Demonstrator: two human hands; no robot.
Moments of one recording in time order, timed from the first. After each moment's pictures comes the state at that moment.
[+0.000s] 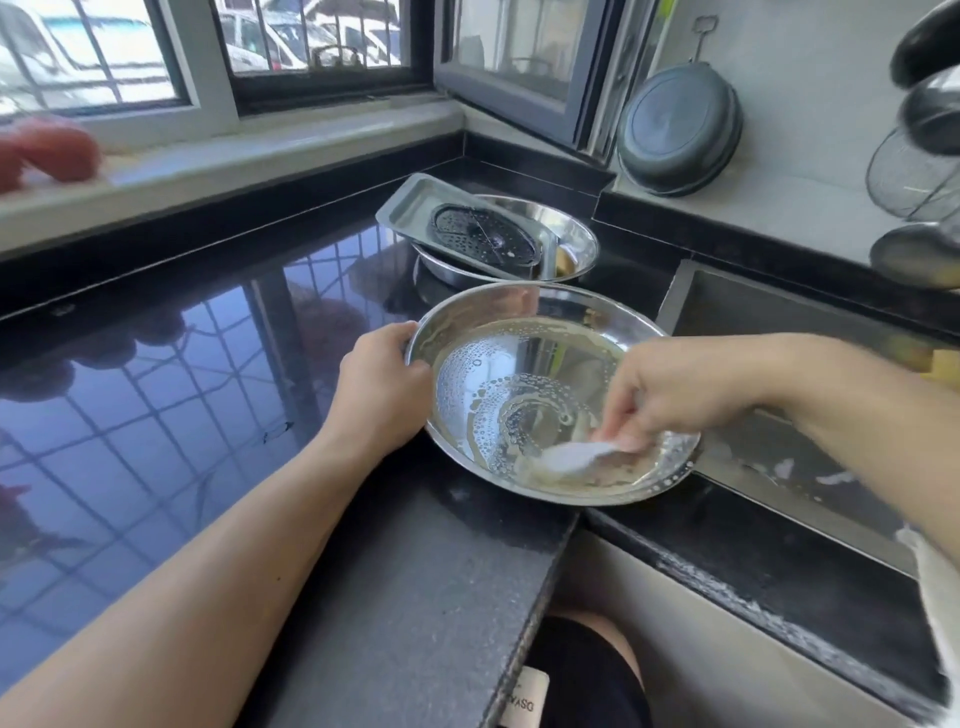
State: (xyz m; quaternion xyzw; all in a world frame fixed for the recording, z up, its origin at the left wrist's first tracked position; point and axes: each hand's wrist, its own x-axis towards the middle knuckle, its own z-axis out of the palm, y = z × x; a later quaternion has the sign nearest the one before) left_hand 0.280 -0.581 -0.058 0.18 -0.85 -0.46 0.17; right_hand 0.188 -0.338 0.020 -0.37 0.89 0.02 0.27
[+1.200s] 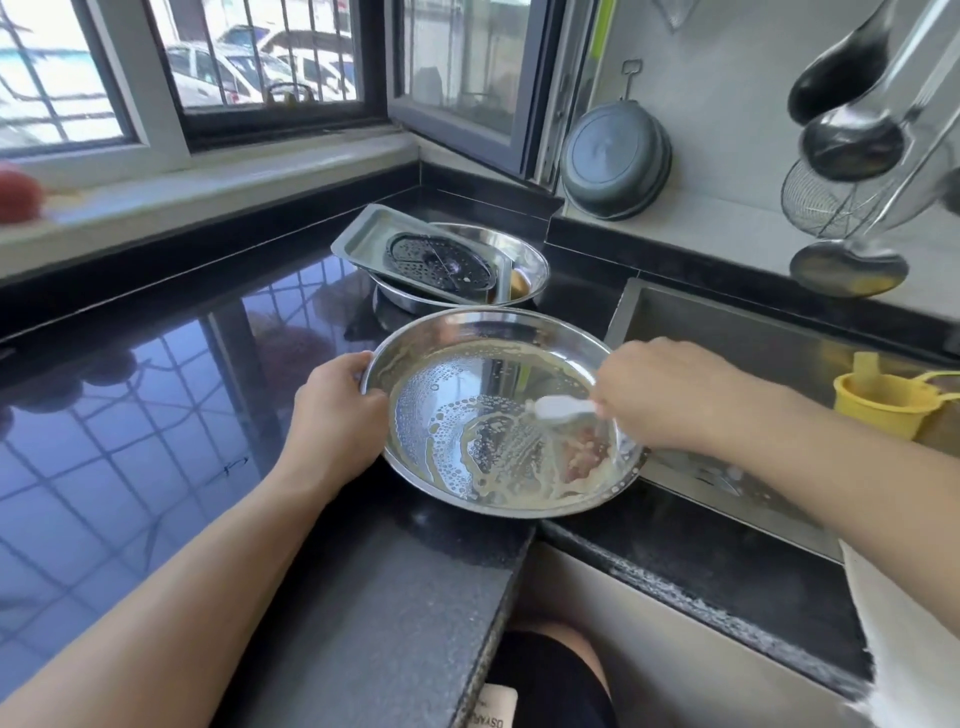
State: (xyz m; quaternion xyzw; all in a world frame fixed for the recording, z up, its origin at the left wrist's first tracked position) left_hand 0.281 -0.578 -0.058 0.19 -0.85 -0.47 0.18; right_hand 0.214 -0.320 0.025 -0.30 0.93 0.21 0.04
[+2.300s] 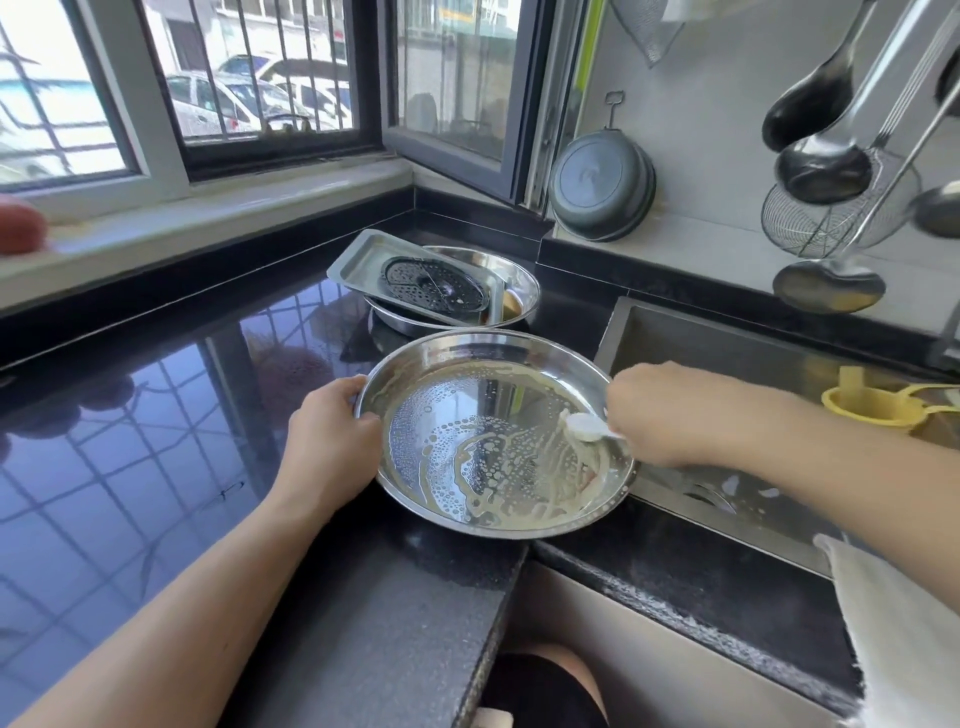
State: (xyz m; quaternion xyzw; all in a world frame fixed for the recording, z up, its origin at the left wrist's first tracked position) left_hand 0.282 -0.576 -0.056 0.21 -0.85 -0.45 0.17; right_hand 0.218 -0.314 0.040 -0.26 0.93 0.22 0.12
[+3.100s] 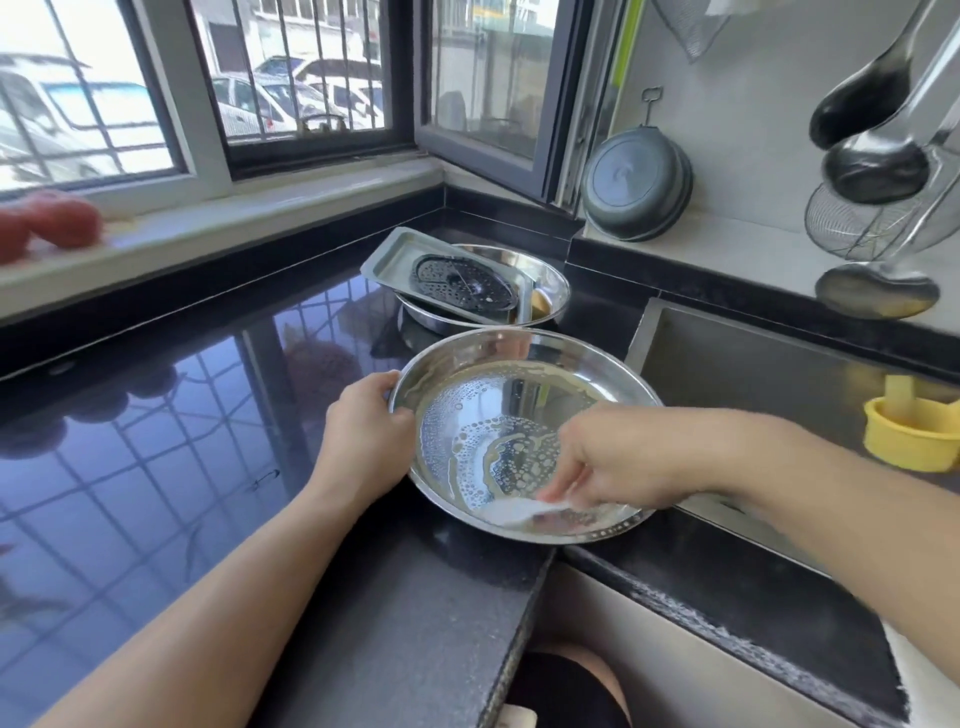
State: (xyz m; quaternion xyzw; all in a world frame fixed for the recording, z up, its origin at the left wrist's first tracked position) left_hand 0.281 -0.576 -0.059 0.20 -0.85 -0.45 0.18; right_hand 0.227 -0.348 0.022 -0.39 0.89 0.06 0.23
